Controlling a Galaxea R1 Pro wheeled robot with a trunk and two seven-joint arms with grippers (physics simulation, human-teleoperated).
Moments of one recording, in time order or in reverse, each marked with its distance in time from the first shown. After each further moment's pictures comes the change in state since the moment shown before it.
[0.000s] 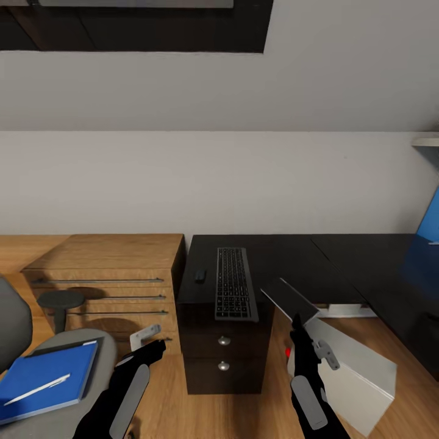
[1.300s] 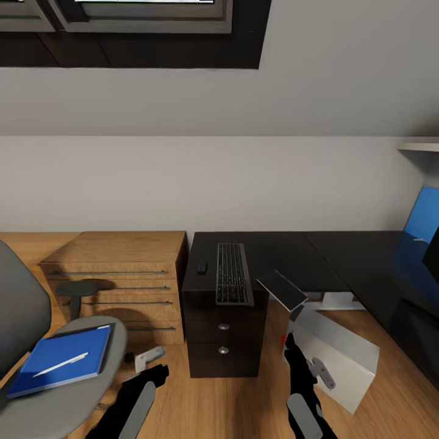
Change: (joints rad) left arm 0.000 -0.013 -0.014 0.193 -0.005 -0.017 -0.002; right arm 0.000 -0.002 0.004 0.165 0.030 -0.004 0.002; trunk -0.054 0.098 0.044
